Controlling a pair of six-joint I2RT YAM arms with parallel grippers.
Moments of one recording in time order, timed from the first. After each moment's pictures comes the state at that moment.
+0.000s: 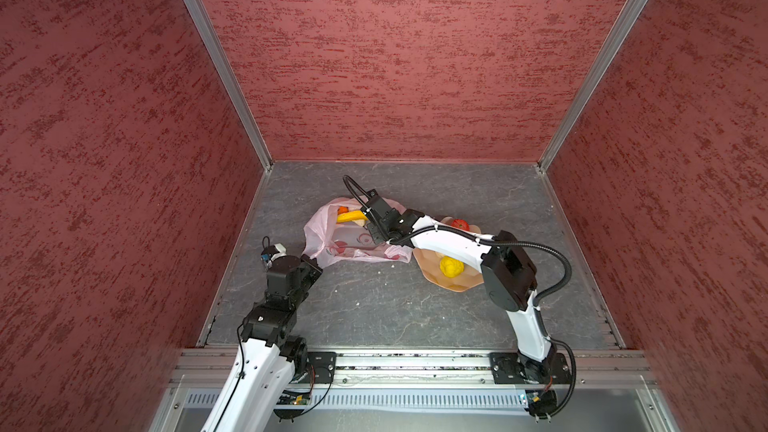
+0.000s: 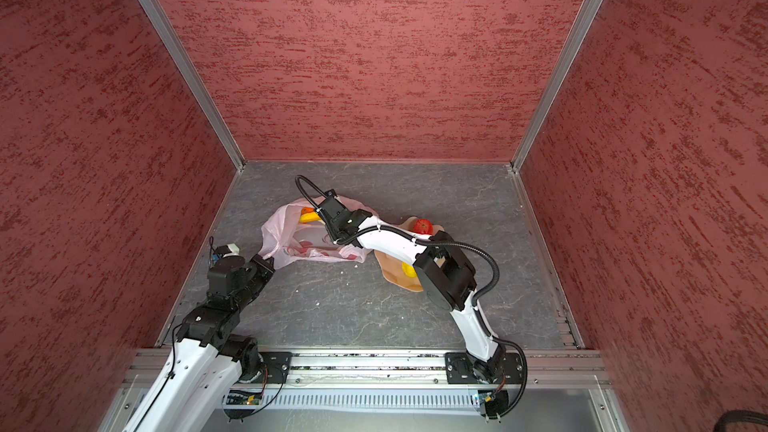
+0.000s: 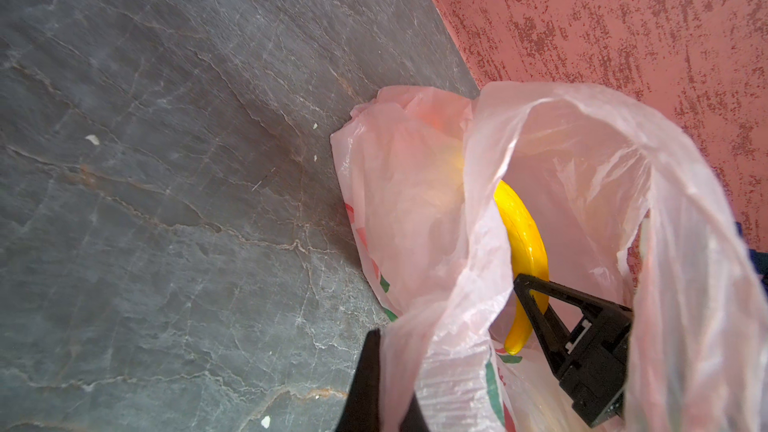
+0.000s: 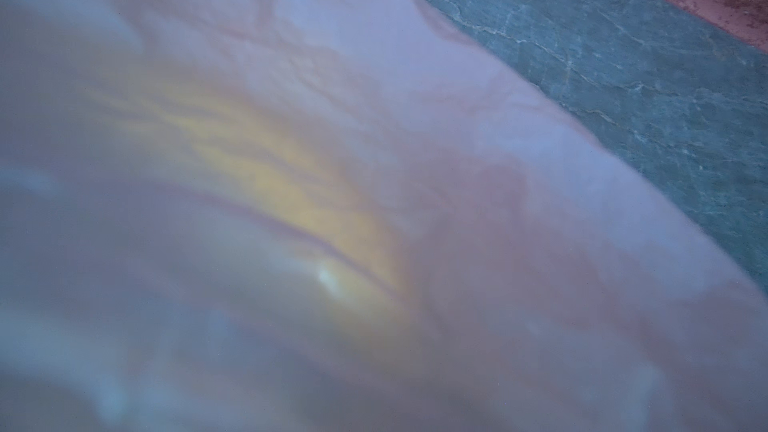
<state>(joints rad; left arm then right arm) -0.15 0.48 0.37 -0.46 -0.07 -0.99 0.90 2.12 1.74 -0.54 0.35 0.30</state>
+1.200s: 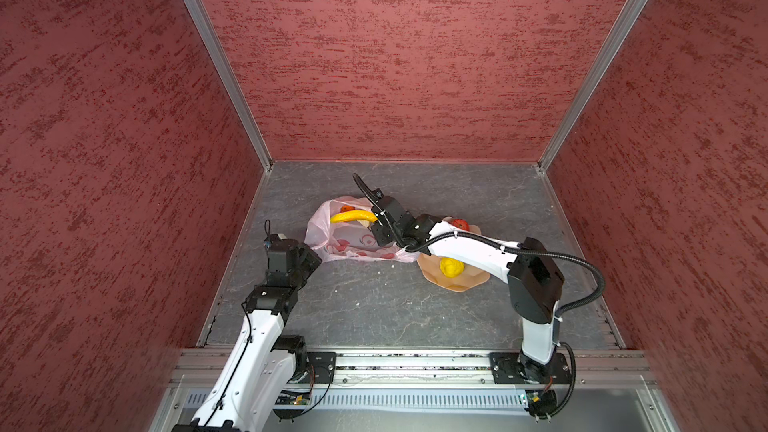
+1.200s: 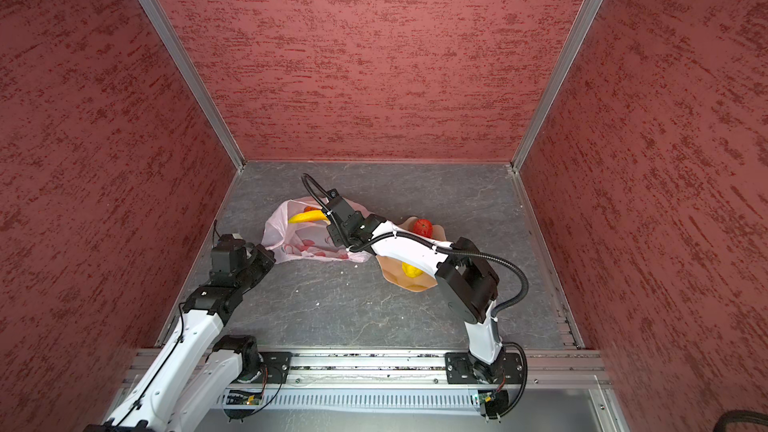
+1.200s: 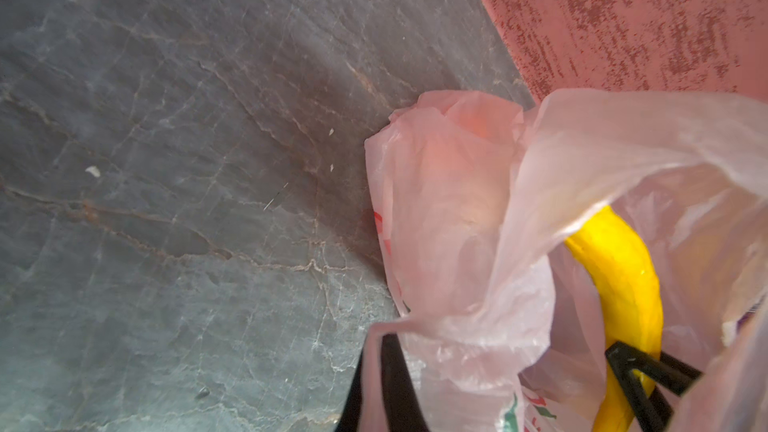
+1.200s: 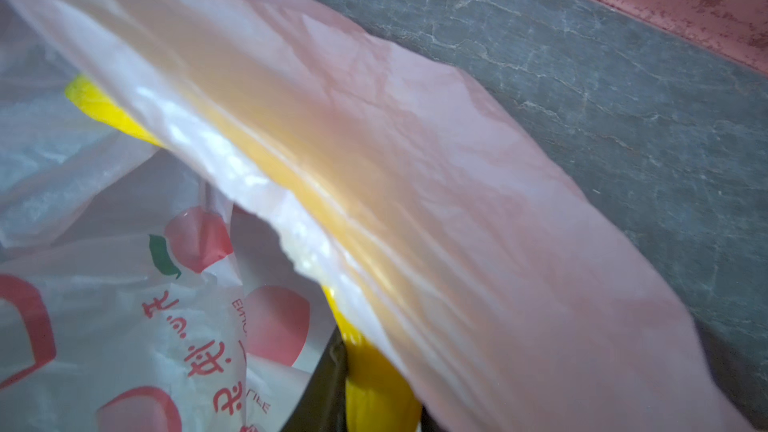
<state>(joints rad) -0.04 0.73 0.47 -0.39 0.03 -0.88 0.91 1.92 1.54 -0.40 0.24 0.27</state>
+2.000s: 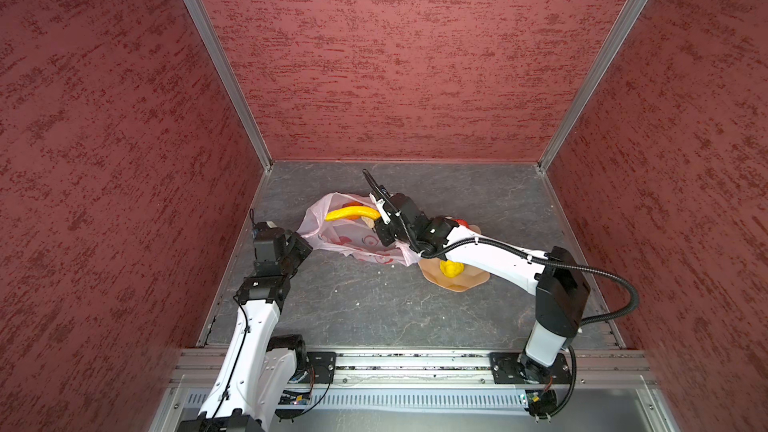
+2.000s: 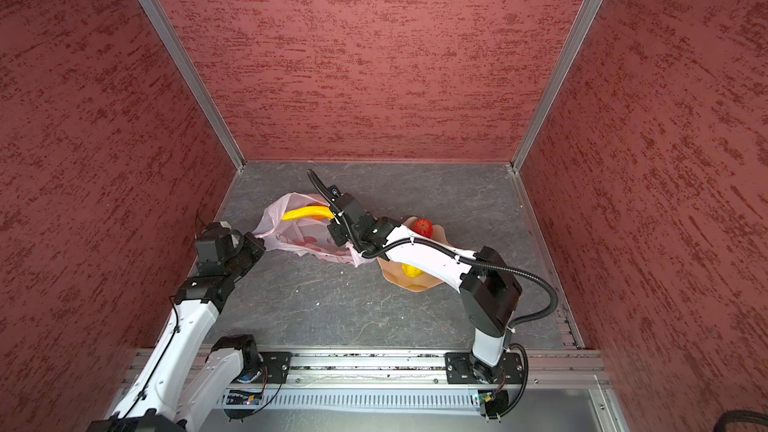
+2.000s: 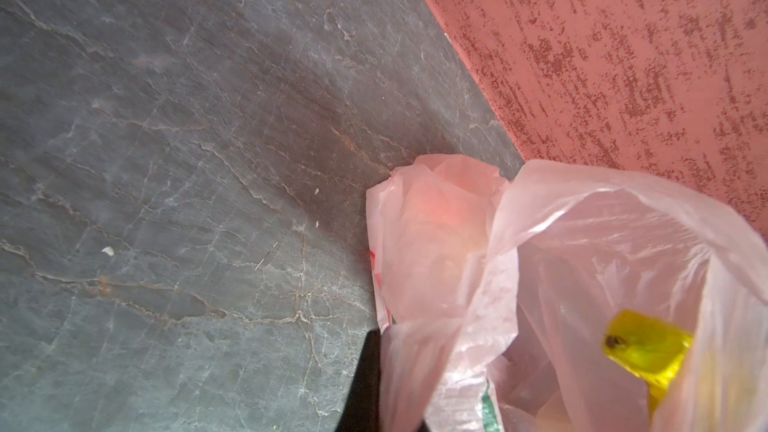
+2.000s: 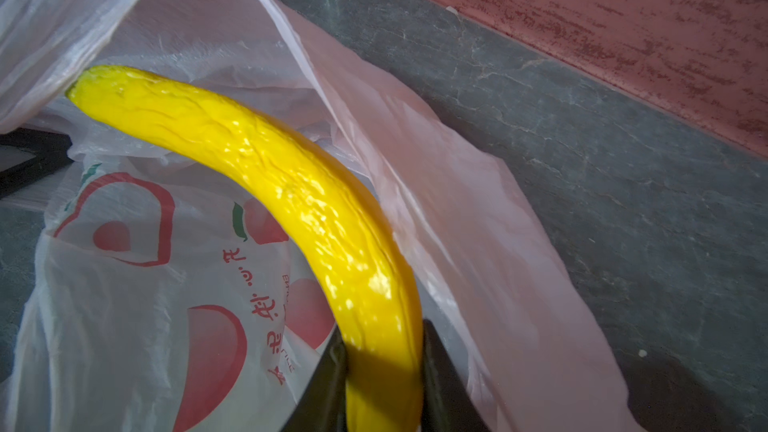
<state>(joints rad) 0.09 0.80 0.58 -0.40 0.10 -0.80 0.91 1.77 1.44 -0.30 0.17 0.18</state>
